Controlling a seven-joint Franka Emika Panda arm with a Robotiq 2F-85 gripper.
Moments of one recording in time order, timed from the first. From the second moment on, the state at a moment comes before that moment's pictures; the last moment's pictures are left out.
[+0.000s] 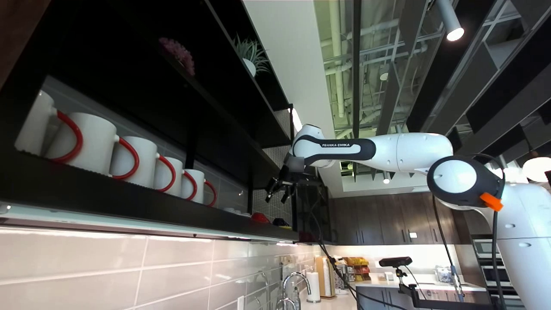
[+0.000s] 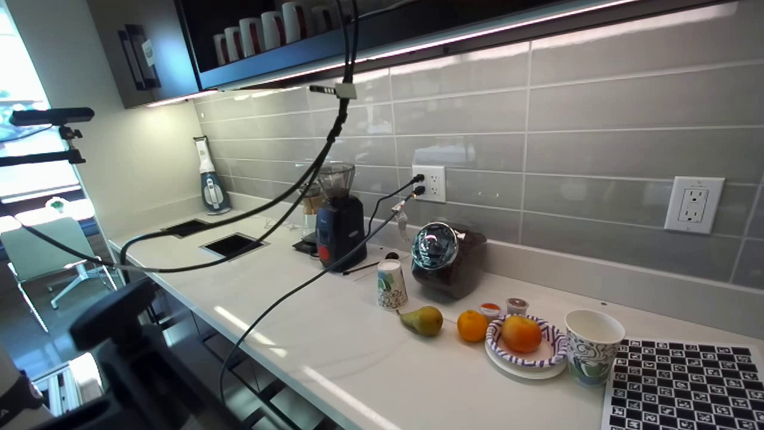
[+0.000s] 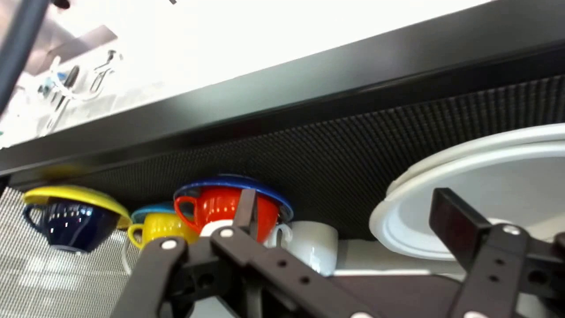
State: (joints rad) arm -0.16 0.01 -0.20 -1.29 -0.14 2.05 0.06
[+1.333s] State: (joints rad) arm -0.43 0.41 -0.12 -0.83 0.64 1.89 0.05
